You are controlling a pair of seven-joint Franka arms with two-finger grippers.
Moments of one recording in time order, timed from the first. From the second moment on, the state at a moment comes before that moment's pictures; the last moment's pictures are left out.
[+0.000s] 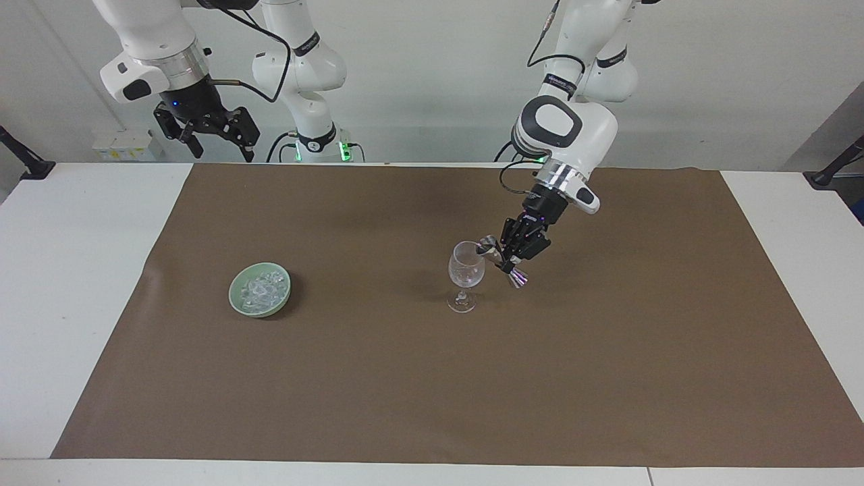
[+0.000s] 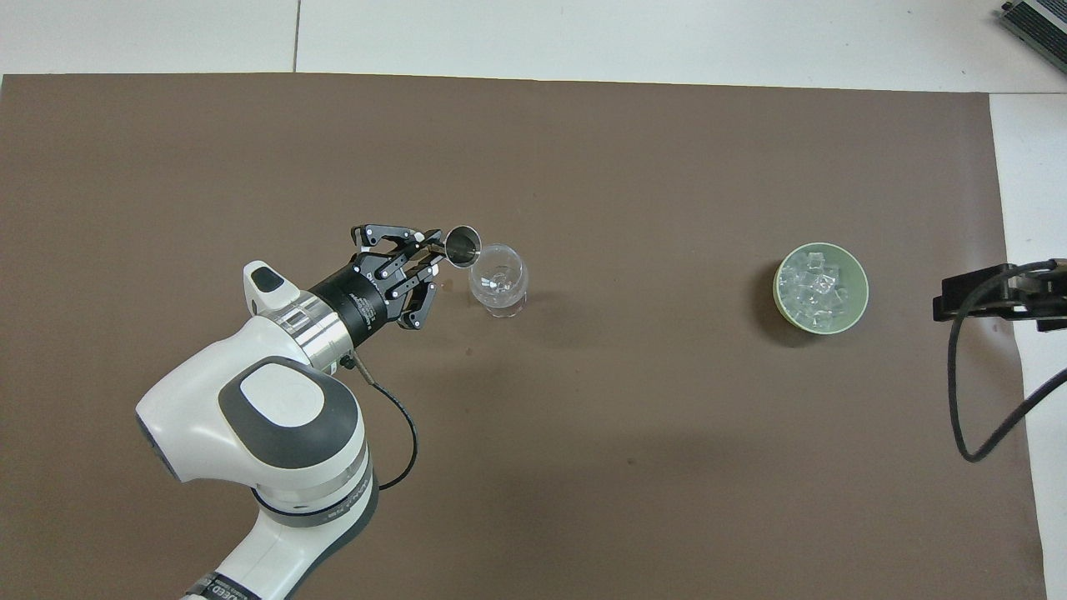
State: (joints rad) left arm -0.49 0.06 -0.10 -2.12 -1.79 3.00 -0.48; right arm 0.03 -0.08 -0.04 -1.59 -0.01 1.47 0.11
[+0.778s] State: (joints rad) left arm -0.49 0.07 -0.12 -2.10 -1.79 3.04 -0.37; right arm 0.03 -0.08 -0.04 -1.59 -0.01 1.47 0.11
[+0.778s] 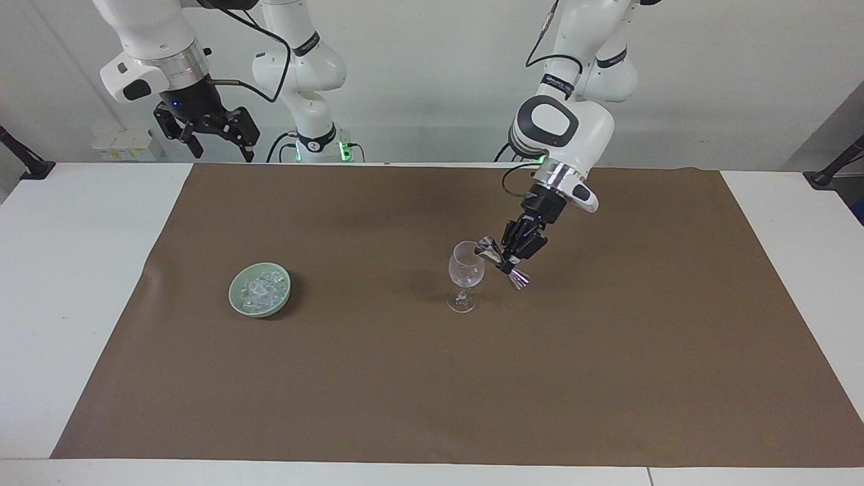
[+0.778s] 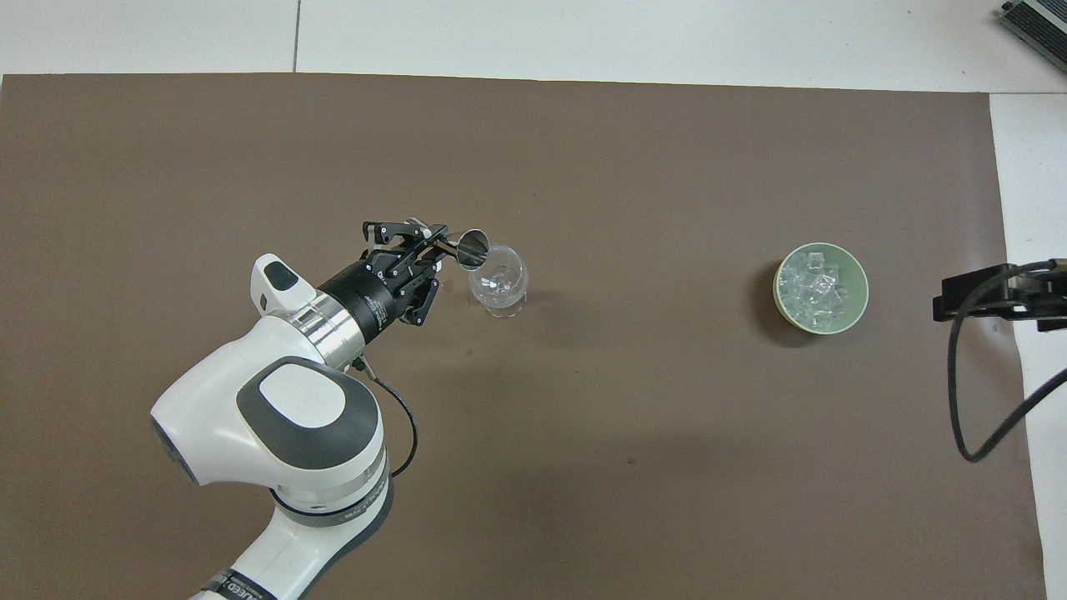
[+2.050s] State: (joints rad) left arm -0.52 0.07 -0.13 -2.10 -1.78 3.10 -0.25; right arm 0.03 -0.08 -0.04 -1.59 -0.01 1.47 0.11
